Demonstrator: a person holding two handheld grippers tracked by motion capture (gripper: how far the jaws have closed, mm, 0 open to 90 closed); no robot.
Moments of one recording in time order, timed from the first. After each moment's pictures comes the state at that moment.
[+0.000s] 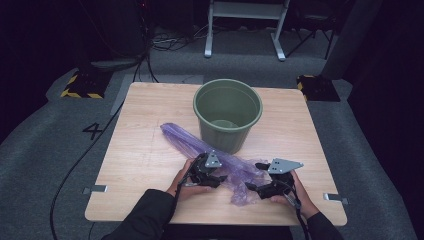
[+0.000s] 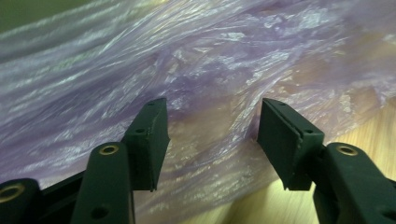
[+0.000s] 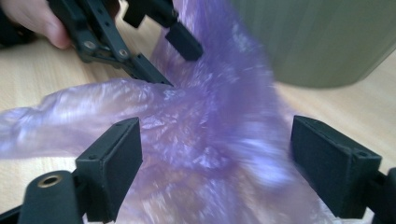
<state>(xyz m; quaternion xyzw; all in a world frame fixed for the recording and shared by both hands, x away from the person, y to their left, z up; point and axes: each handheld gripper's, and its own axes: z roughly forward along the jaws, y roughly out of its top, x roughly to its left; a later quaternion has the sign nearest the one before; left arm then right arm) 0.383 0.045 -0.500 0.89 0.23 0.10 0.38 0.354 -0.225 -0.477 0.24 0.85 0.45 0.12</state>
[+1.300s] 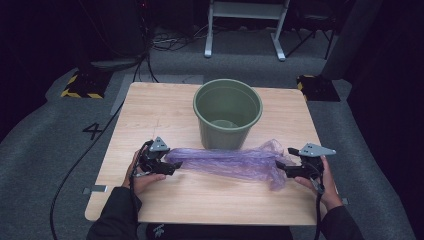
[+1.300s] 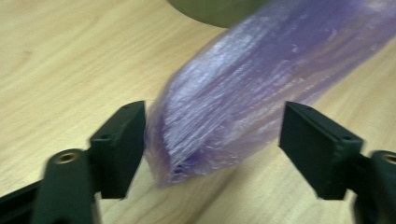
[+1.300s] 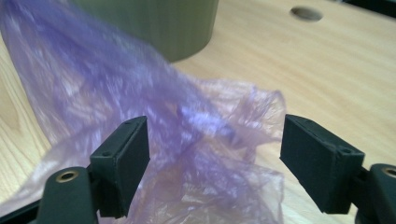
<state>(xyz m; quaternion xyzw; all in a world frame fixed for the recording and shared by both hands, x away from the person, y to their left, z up) 0.398 0.193 -0.478 0.85 0.34 0.12 0.38 0.390 -0.313 -0.462 0.34 0.81 0.42 0.21</state>
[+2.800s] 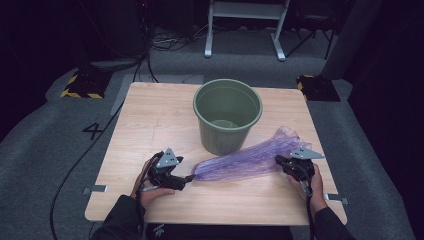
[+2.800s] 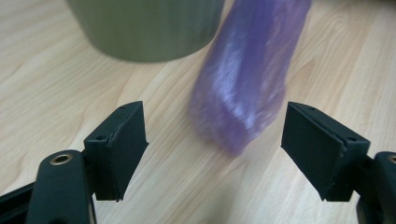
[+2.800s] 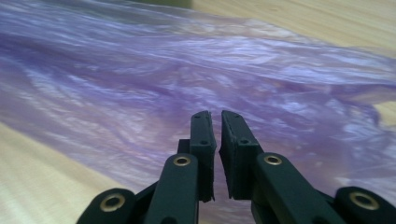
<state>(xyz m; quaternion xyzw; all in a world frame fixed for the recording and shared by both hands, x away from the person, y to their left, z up) 0.359 0.164 -0.468 0.85 0.29 0.12 0.43 0.392 -0.295 -0.488 0.40 0.80 0.39 0.23</state>
